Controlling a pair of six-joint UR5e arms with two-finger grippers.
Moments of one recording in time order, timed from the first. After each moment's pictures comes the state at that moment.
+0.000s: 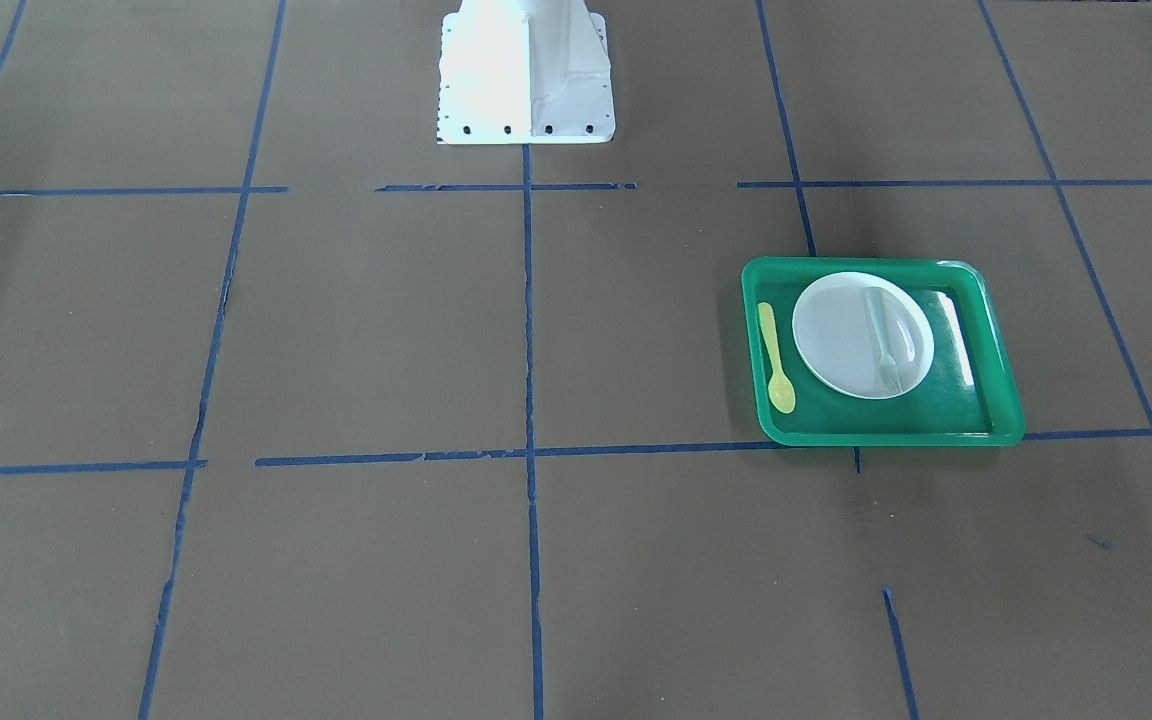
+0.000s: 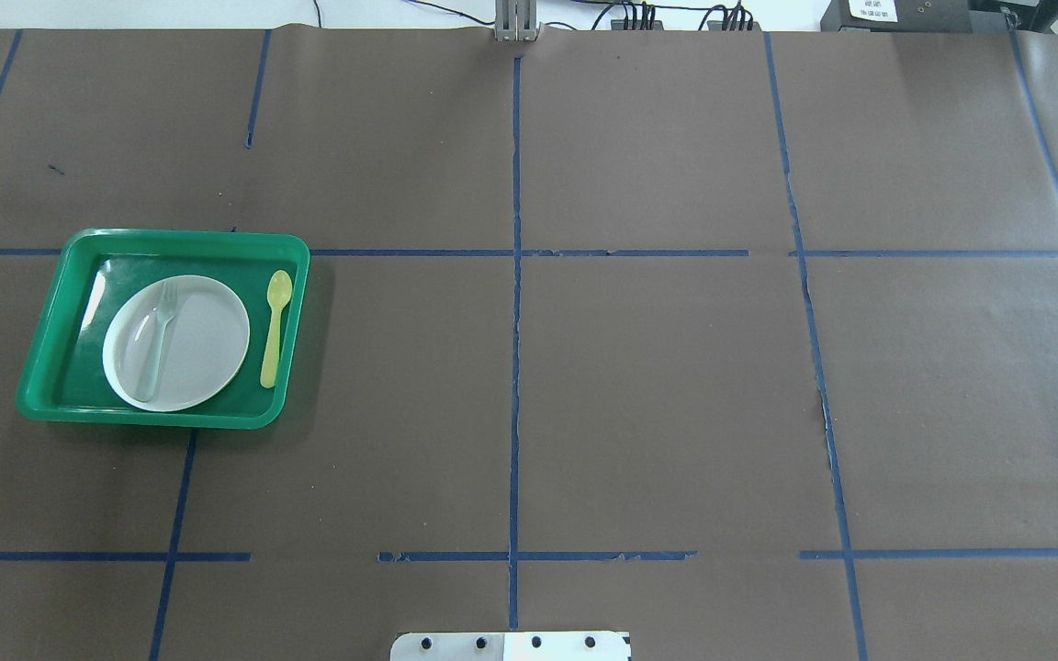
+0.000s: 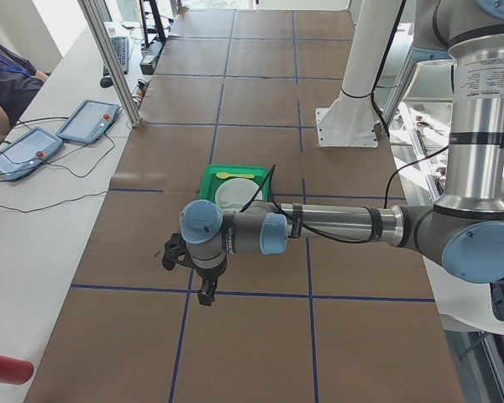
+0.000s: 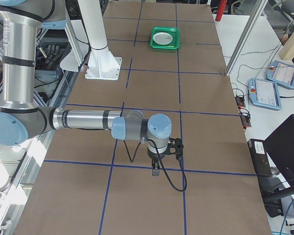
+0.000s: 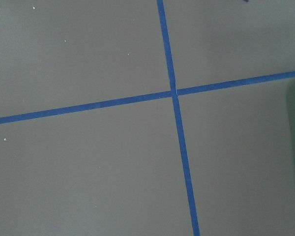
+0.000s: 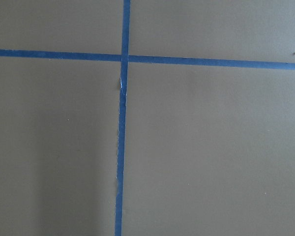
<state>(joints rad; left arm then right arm) -1.60 -1.56 -1.62 -1.55 -2.36 0.17 1.60 -1.70 1.72 -1.63 2.29 -0.06</state>
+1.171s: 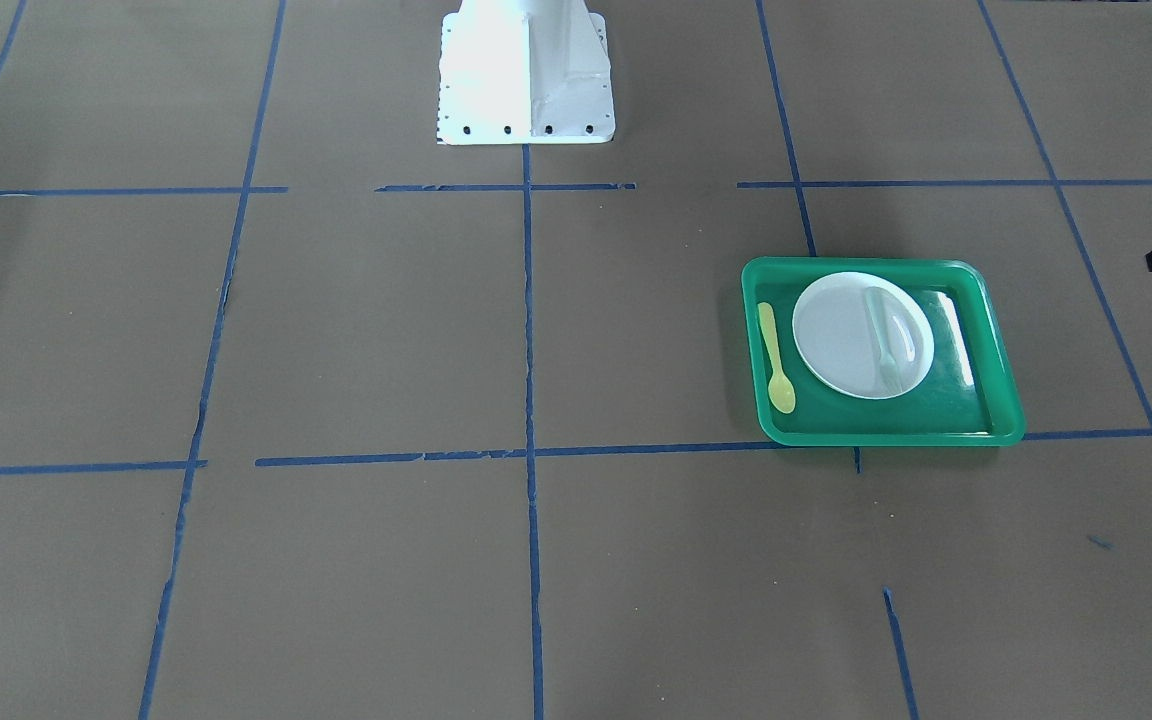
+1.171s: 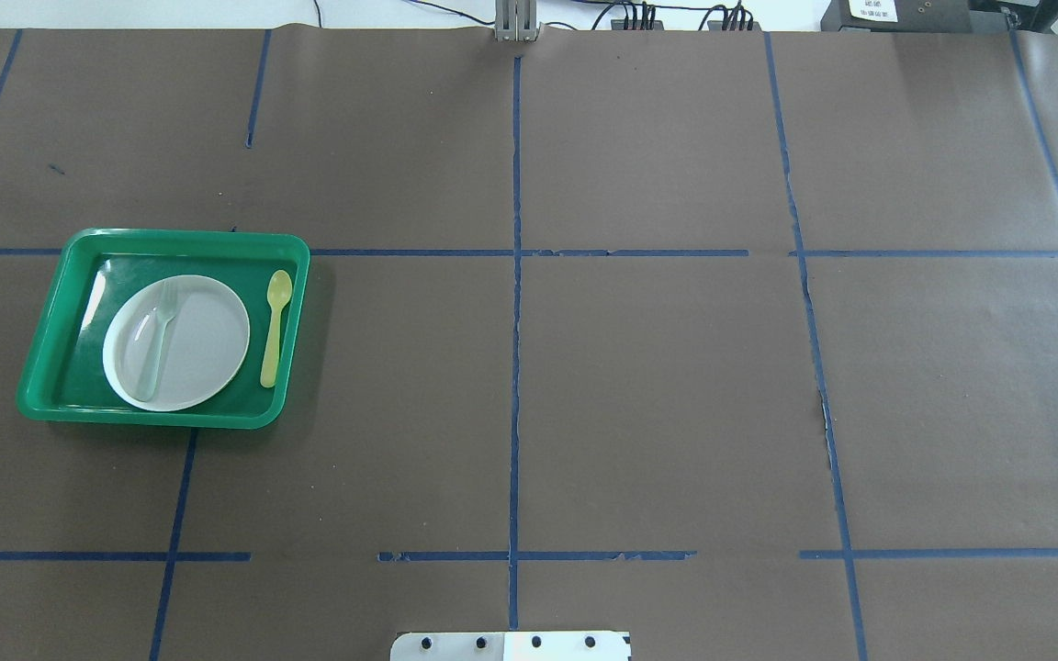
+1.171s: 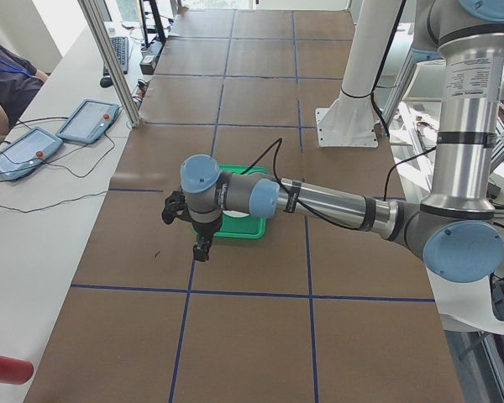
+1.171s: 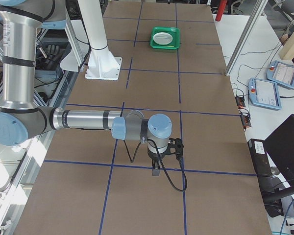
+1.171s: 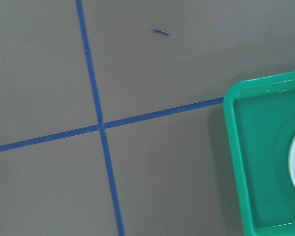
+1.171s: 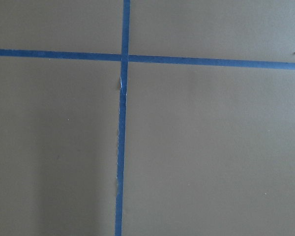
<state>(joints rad) -1.30 -1.63 -1.86 -1.56 -2.35 -0.23 1.60 -1.70 1.72 -1.63 2.29 -0.06</state>
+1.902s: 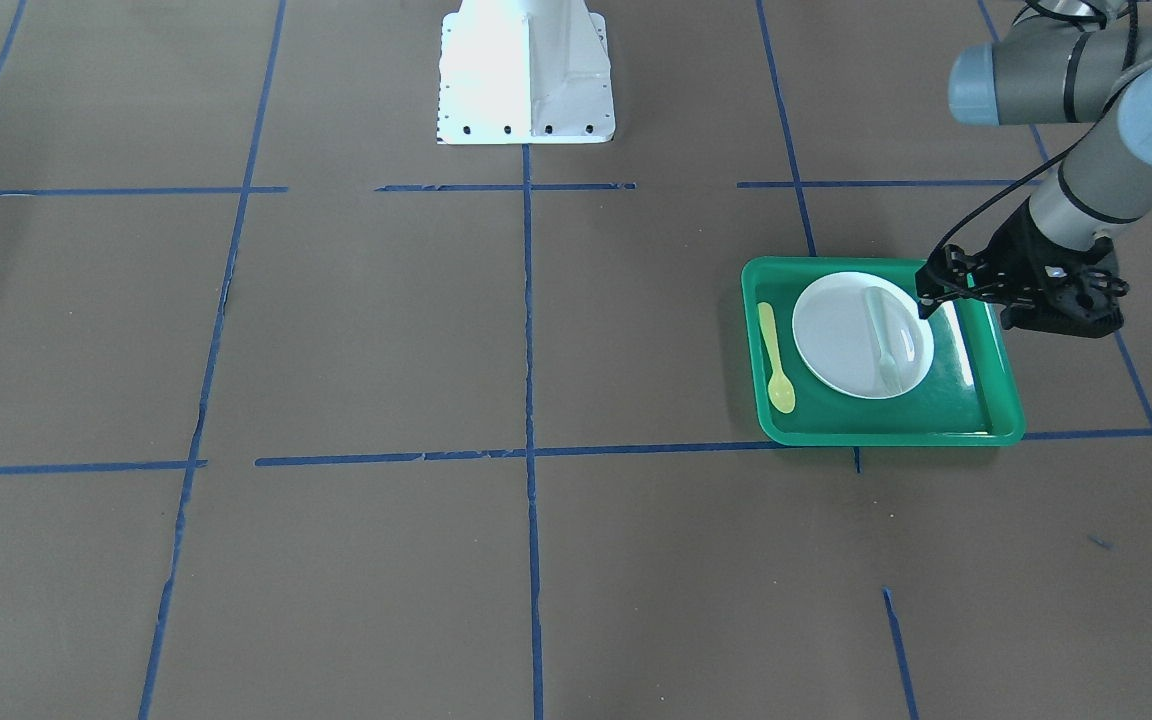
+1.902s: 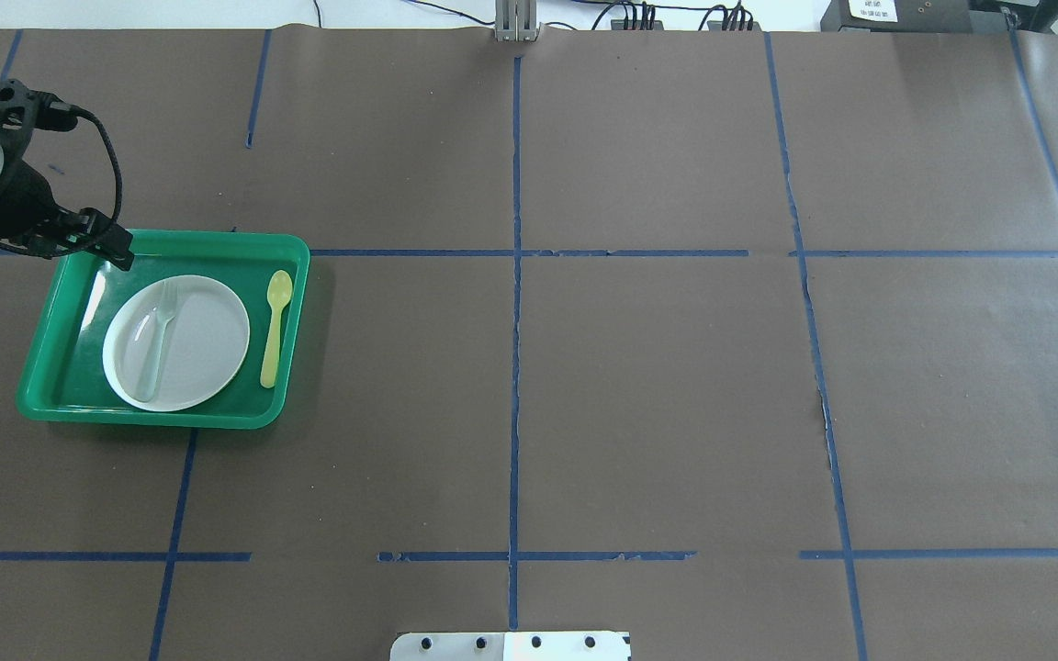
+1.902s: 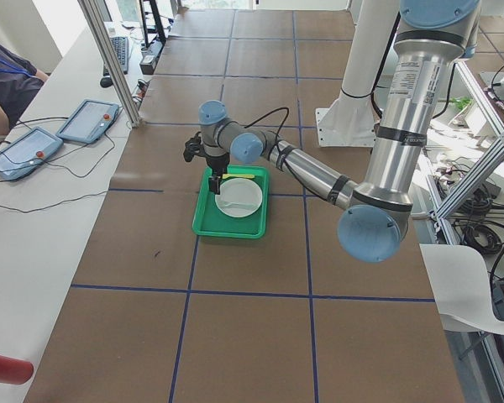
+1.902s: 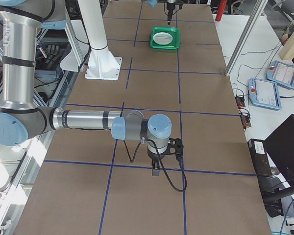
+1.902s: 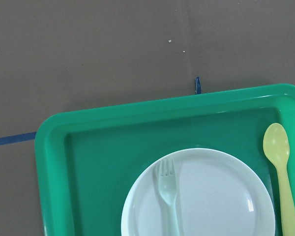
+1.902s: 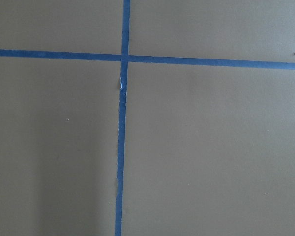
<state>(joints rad) -1.00 -1.77 -1.81 -1.71 -2.19 -0.63 1.60 -1.70 1.72 -1.63 2.29 -0.06</state>
